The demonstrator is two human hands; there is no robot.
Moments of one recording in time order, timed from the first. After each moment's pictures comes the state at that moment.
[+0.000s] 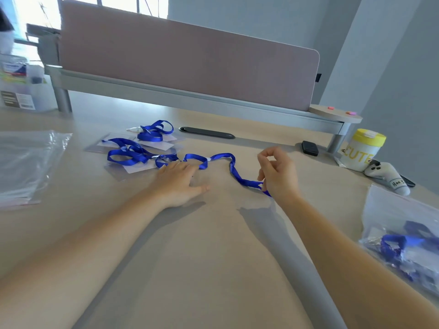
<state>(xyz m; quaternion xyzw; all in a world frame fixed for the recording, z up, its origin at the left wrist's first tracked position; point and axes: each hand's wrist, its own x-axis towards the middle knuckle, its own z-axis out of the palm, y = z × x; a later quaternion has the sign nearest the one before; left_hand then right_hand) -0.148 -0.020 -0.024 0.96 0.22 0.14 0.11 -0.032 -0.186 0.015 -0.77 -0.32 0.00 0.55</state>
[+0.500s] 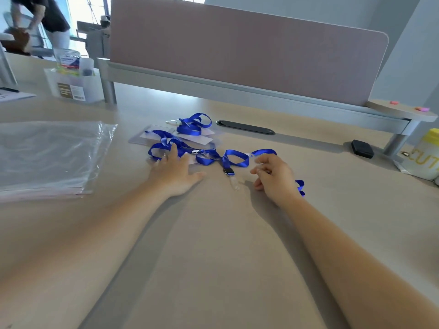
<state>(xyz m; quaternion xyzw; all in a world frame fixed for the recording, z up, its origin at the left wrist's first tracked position) -0.188 0.040 -0.029 0.91 0.40 0.08 0.11 -0.048 -0.108 -0.017 -0.79 -0.37 0.08 0.48</state>
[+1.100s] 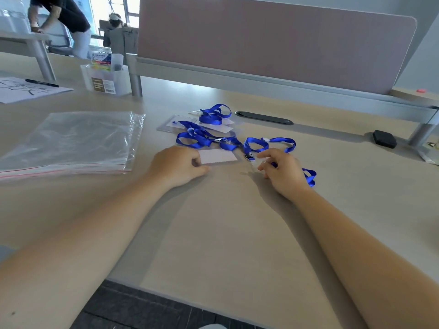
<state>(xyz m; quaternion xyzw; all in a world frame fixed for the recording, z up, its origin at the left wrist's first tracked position) -0.248 0.029 -0.027 0.91 0.37 0.16 0.10 -0.087 -0.118 -0.017 -0.82 -0.45 0.05 0.36</state>
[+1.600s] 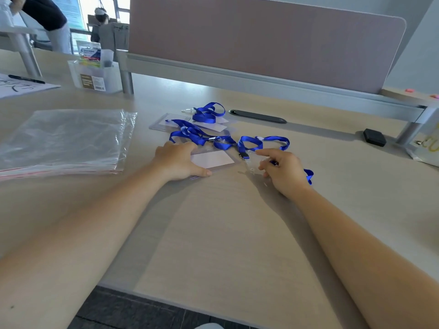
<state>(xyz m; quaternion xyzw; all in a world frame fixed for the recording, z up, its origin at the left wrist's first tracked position) -0.235 0.028 -0.016 0.90 0.39 0.10 0.15 -0.085 -0.123 -0.017 -0.82 -0.42 0.05 0.40</state>
